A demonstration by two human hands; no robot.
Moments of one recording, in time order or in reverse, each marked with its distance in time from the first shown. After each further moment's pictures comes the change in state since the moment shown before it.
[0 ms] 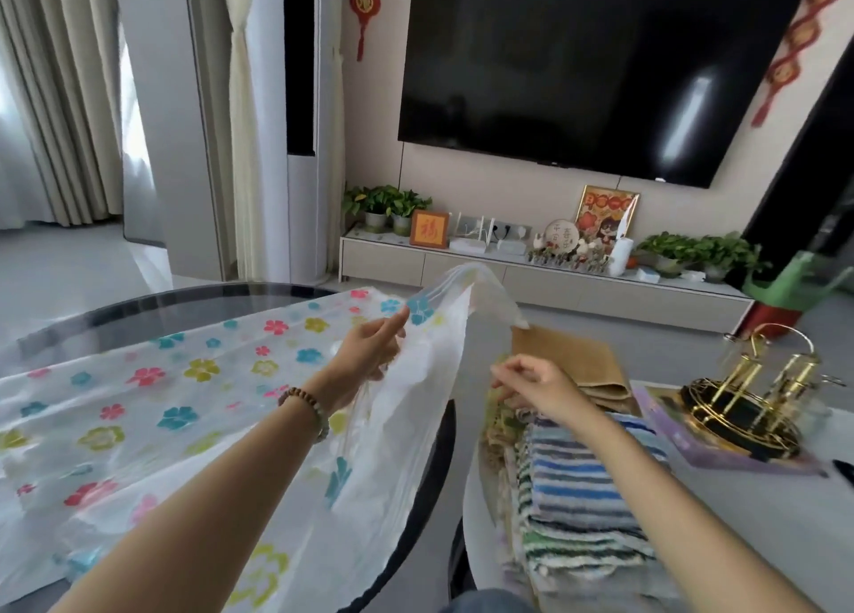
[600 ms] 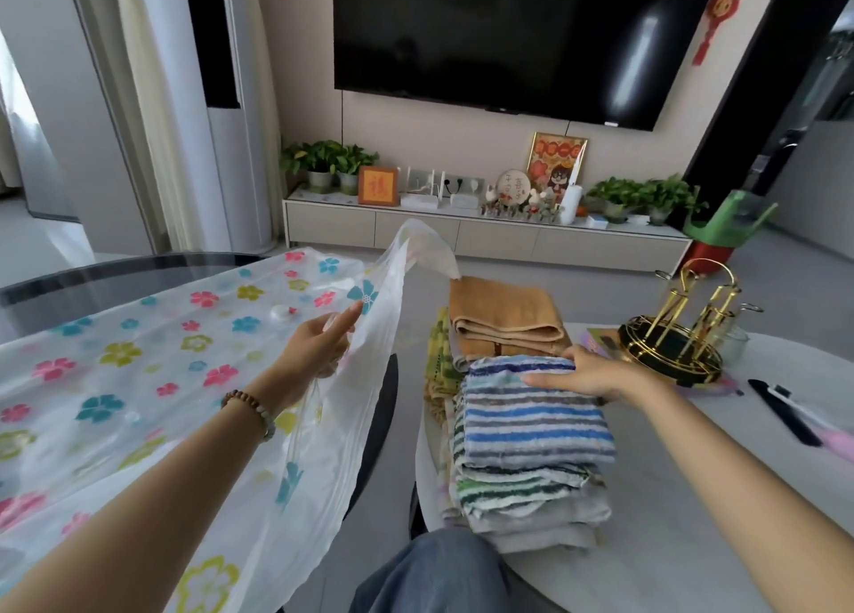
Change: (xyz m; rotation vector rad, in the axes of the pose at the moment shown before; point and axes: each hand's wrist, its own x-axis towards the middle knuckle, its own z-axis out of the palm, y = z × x) left_hand 0.003 -0.035 0.040 0.059 -0.056 -0.067; right_hand -0.036 0.067 -0.120 -0.563 -0.079 0.531
